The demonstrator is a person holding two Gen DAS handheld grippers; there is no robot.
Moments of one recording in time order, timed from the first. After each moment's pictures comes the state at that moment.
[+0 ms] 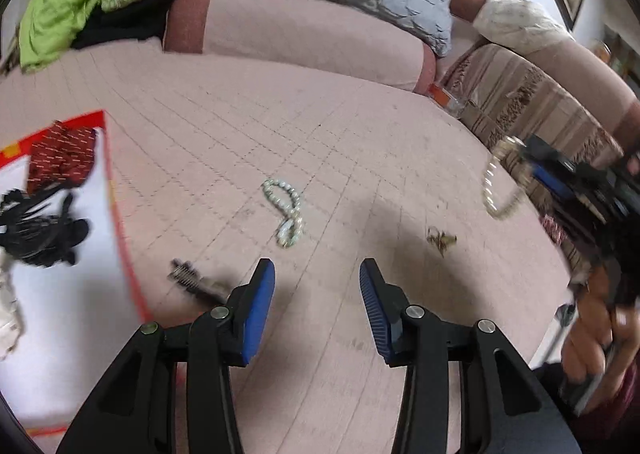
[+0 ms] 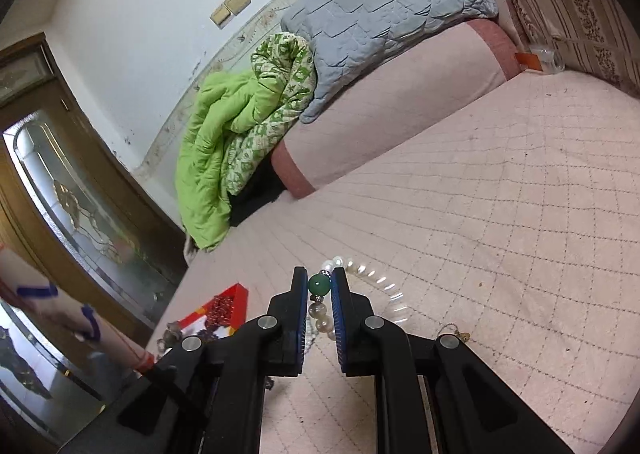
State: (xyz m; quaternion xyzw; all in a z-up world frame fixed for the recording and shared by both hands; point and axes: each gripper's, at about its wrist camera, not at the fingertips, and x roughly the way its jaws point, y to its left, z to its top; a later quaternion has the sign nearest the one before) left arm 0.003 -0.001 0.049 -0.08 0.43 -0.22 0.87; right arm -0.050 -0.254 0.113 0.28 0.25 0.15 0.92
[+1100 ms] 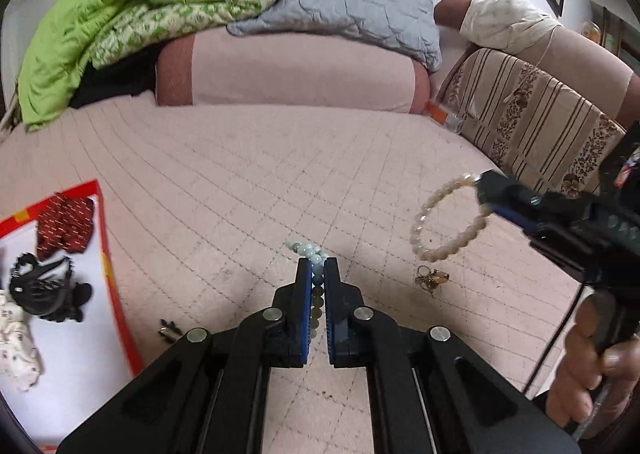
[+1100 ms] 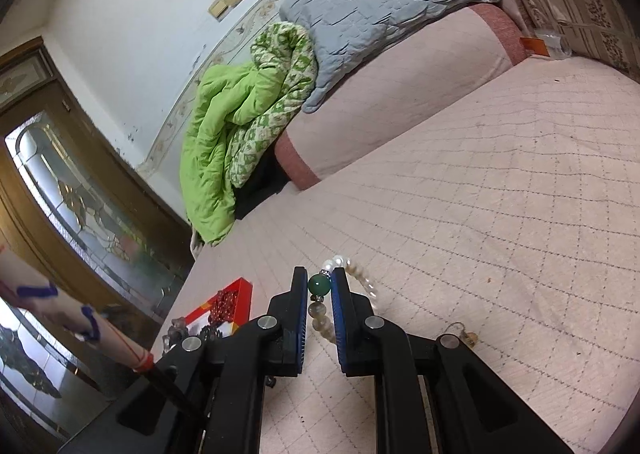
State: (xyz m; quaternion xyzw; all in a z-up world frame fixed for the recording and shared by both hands) left arm -0.014 -0.038 0.091 -0.02 0.36 -0.20 0.91; right arm -0.036 -0.255 0.105 0.28 0.27 0.17 0.91
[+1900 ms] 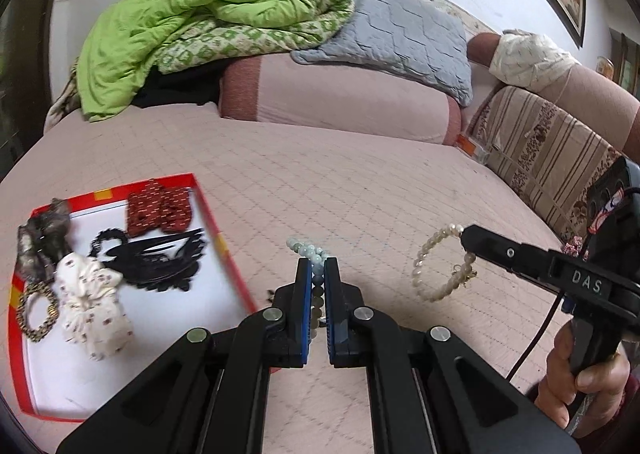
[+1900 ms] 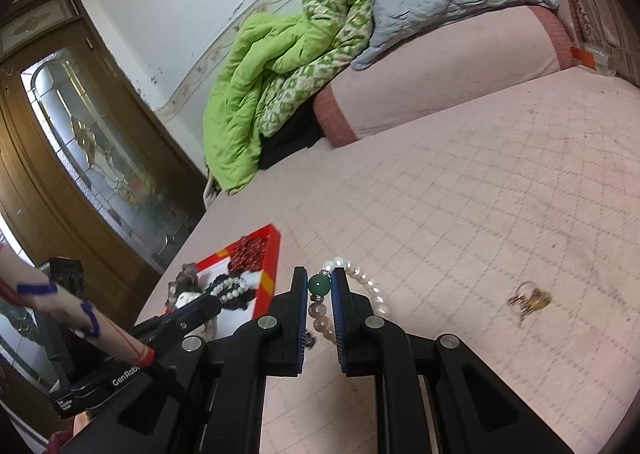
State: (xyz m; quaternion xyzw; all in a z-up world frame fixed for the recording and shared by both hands) left arm -0.058 0.055 0.109 -0.06 0.33 -0.14 0.93; right arm -0.048 -0.167 0.099 0.21 0.30 0.21 0.91
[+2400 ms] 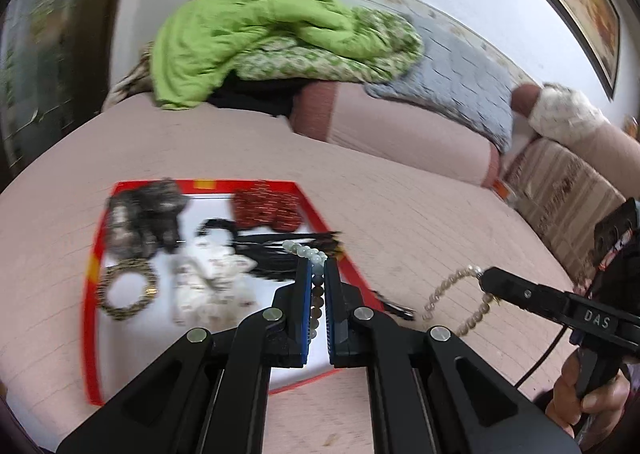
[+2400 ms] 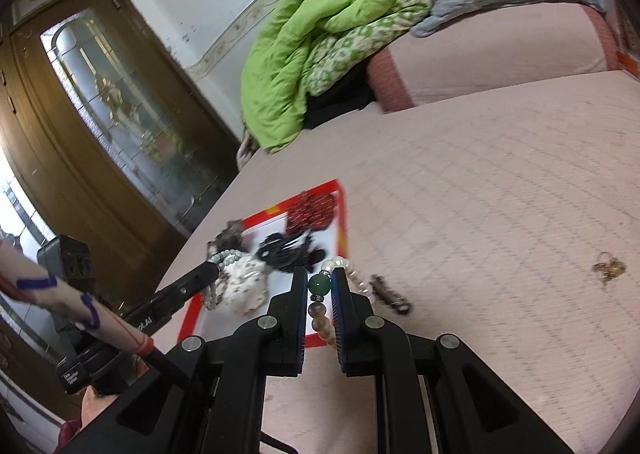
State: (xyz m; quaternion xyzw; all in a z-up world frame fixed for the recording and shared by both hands) left arm -0.093 0.169 0.115 -0.12 0.30 -0.07 0.94; right arm -0.062 -0.076 0.104 0.17 0.34 0.27 0.89
